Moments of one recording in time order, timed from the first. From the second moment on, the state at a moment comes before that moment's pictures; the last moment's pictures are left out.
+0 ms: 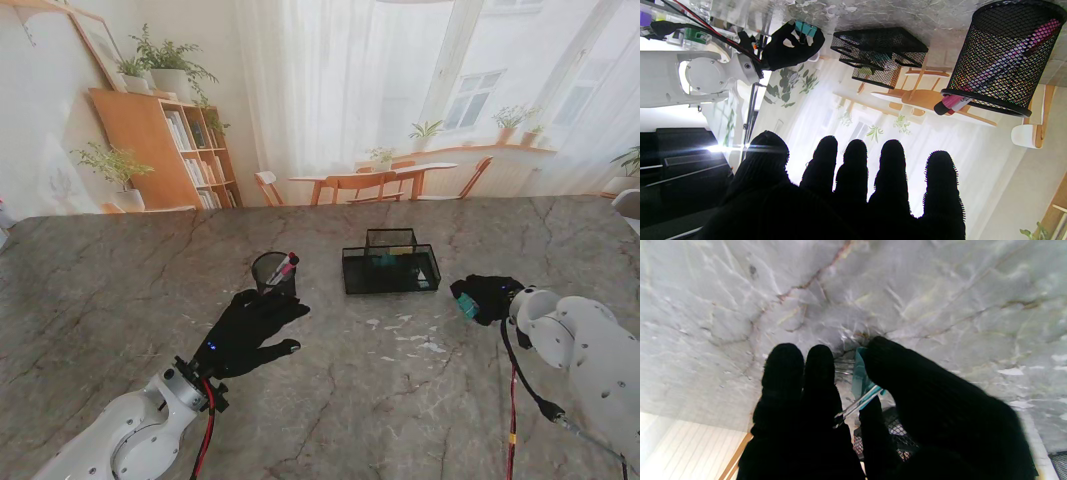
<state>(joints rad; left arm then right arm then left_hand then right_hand) 1.72 -1.08 -1.18 -1.67 1.01 -0.44 0.35 -1.24 -0.94 1.20 -1.10 -1.12 -0.34 0.18 0.85 0.09 -0.04 0.01 0.43 0.16 0.15 0.57 0.46 0.13 0.10 0.38 0.38 0.17 0.17 0.44 0.00 0.31 0.61 0.66 0.80 -0.67 0.95 -0.10 0.27 0.18 0.46 1.03 0.40 0.27 0.58 0.69 0.77 0.01 0.84 0.48 0.71 0.02 1.30 0.39</state>
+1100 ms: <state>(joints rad) 1.73 -1.08 -1.18 -1.67 1.01 -0.45 0.35 -1.35 -1.02 1.28 -1.17 -0.83 -0.04 0.09 0.85 0.09 -0.04 0.01 0.44 0.16 0.15 0.57 0.46 0.13 0.10 0.38 0.39 0.17 0.17 0.44 0.00 0.31 0.61 0.66 0.87 -0.76 0.89 -0.14 0.40 0.01 0.75 0.62 0.56 0.21 0.54 0.70 1.04 -0.05 0.85 0.45 1.00 -0.03 1.30 0.37</state>
